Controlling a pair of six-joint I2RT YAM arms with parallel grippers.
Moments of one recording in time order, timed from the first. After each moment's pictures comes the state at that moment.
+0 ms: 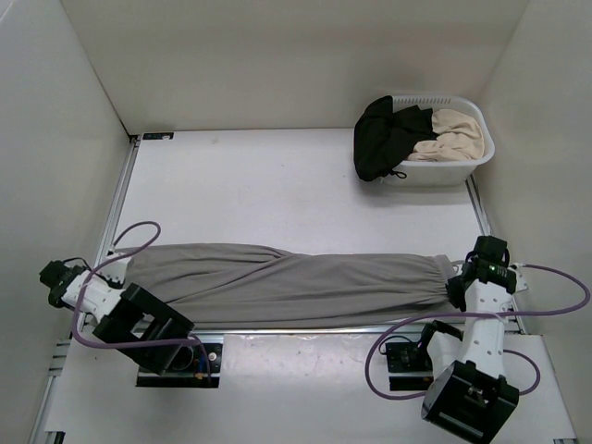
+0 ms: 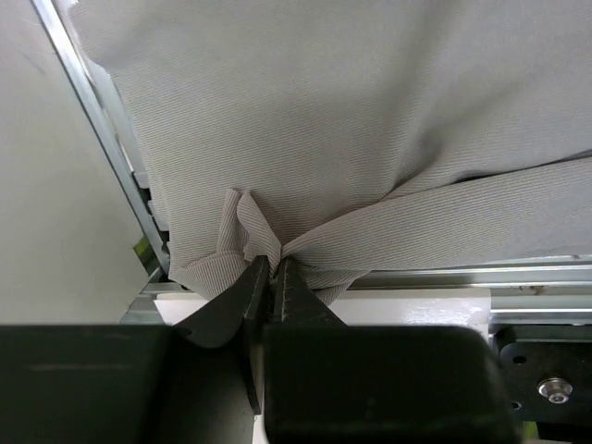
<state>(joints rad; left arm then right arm) 1.07 1.17 0.67 -0.77 0.22 1.29 -0.41 0.81 0.59 -1.01 0.21 0.83</state>
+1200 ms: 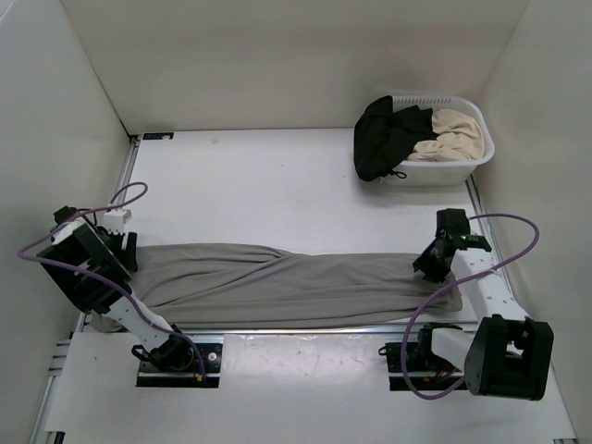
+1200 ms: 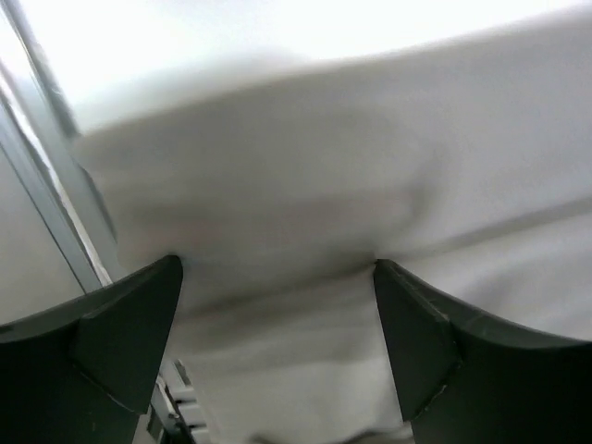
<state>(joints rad) 0.76 1.74 1.07 -0.71 0.28 0.88 -0.05 1.10 0.67 -0.79 0.09 0.66</state>
